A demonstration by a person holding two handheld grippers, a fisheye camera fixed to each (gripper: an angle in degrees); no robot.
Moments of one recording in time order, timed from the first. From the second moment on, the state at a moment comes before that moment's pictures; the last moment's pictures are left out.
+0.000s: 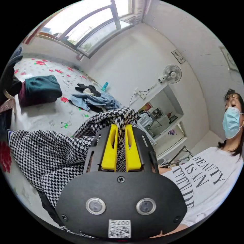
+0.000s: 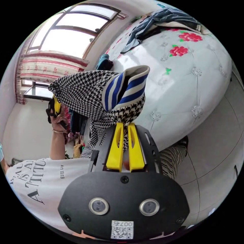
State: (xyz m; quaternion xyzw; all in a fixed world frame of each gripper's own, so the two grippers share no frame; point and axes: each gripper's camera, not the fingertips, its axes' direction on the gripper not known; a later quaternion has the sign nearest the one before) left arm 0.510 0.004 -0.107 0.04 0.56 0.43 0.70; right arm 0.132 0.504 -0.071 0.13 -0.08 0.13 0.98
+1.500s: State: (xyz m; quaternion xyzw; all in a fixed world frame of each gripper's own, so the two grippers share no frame) left arm 0.270 0.101 -0.088 0.19 0.02 0.07 0.98; right arm 0.008 0.330 -0.038 -0.05 0.09 -0.19 0.98
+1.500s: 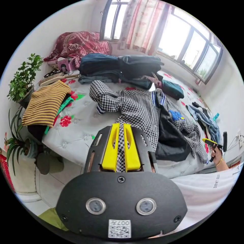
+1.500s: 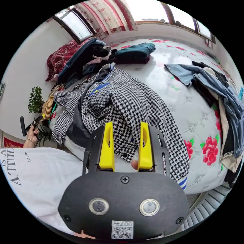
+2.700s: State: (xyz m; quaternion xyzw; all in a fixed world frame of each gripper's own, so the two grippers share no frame) left arm 0.545 0.033 -0.002 -0.01 0.15 0.42 0.89; right arm 0.109 0.266 -0.034 -0.08 0.07 -0.12 0.99
